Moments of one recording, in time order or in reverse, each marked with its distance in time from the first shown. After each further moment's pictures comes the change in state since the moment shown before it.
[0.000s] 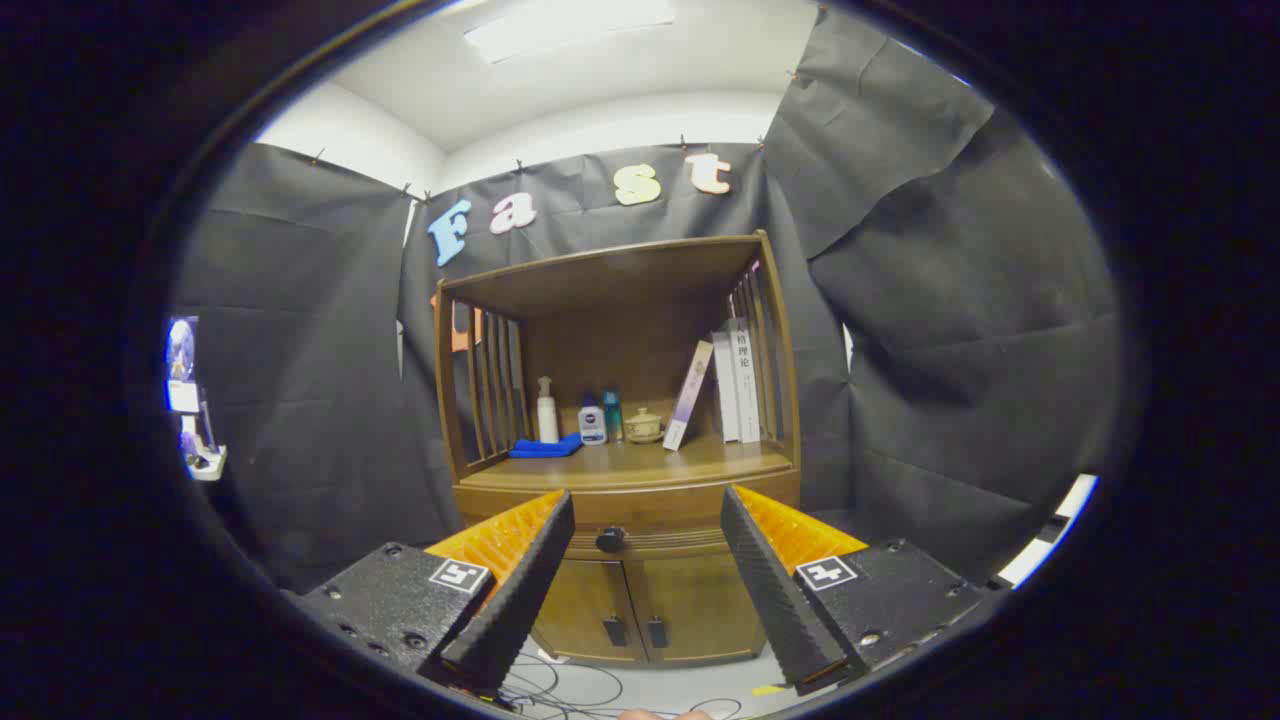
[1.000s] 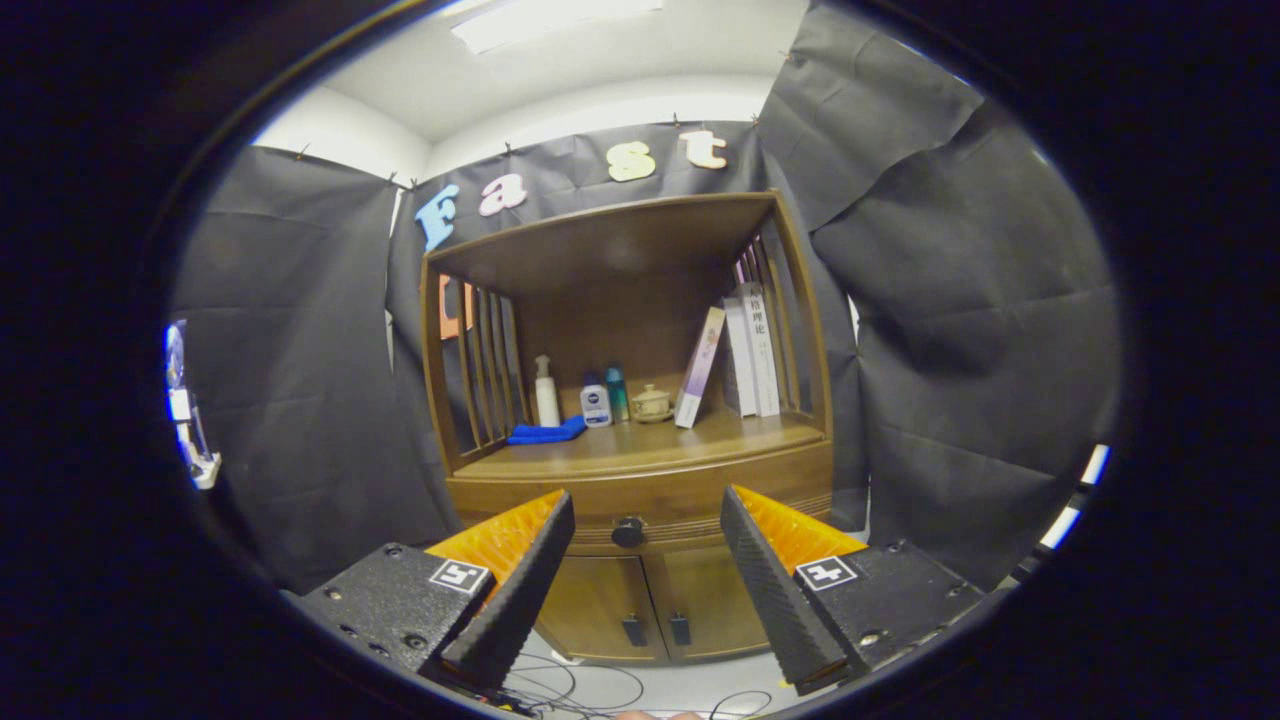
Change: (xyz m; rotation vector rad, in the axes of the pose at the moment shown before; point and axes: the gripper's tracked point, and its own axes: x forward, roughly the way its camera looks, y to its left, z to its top) arm 0.064 0.027 -0.045 0.026 0.060 -0.013
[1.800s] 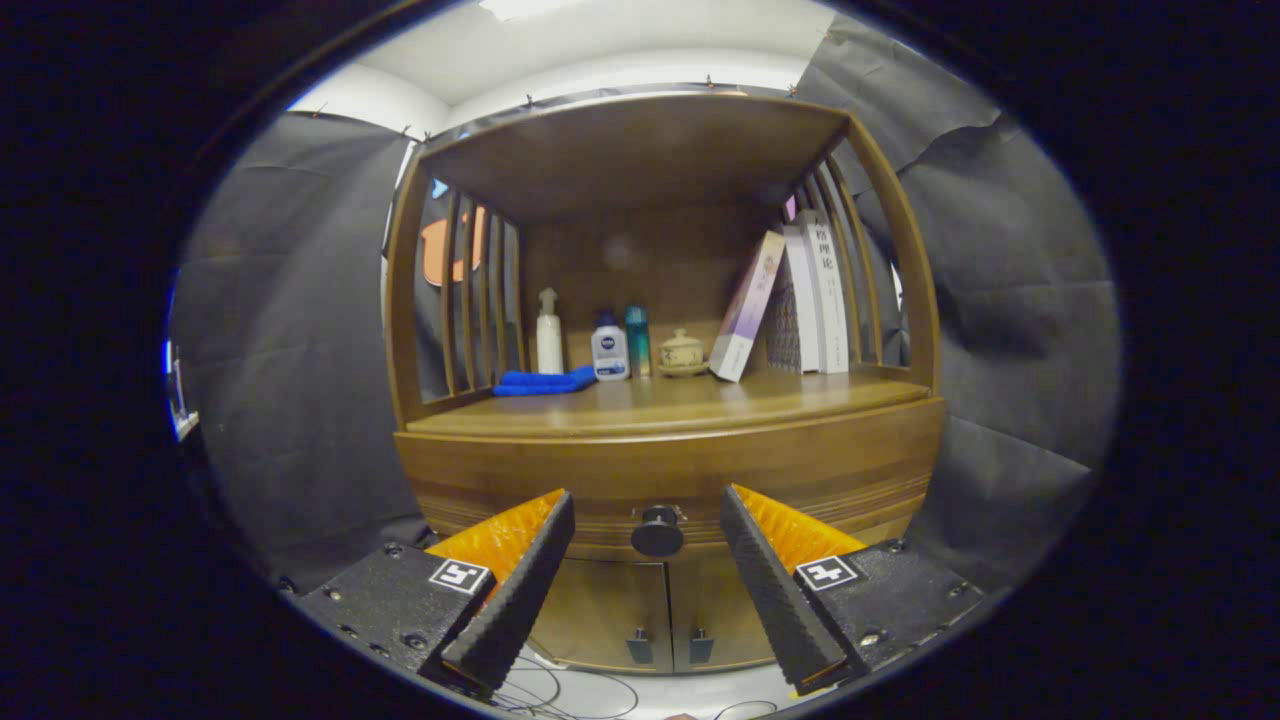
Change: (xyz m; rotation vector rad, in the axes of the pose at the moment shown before) arm 0.153 0.024 -0.087 -0.040 0.109 0.010
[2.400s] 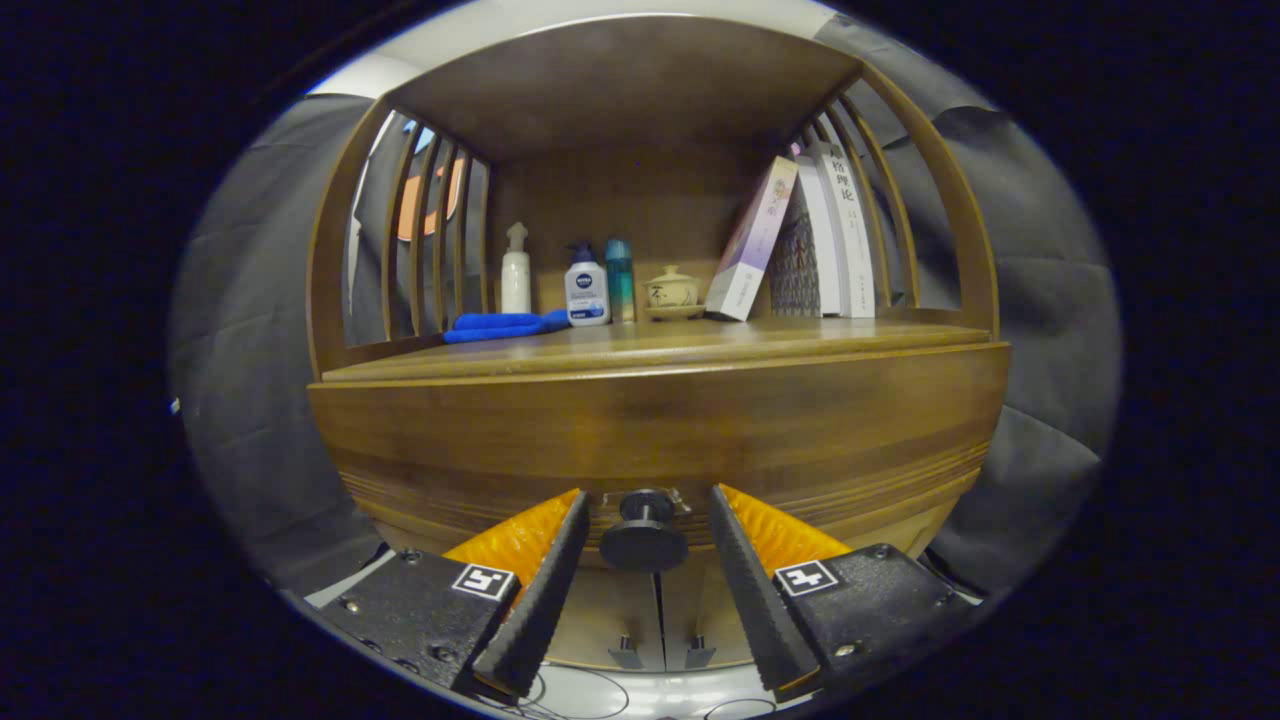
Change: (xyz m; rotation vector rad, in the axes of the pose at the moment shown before) arm 0.078 -0.005 -0.041 -0.007 0.094 -0.035
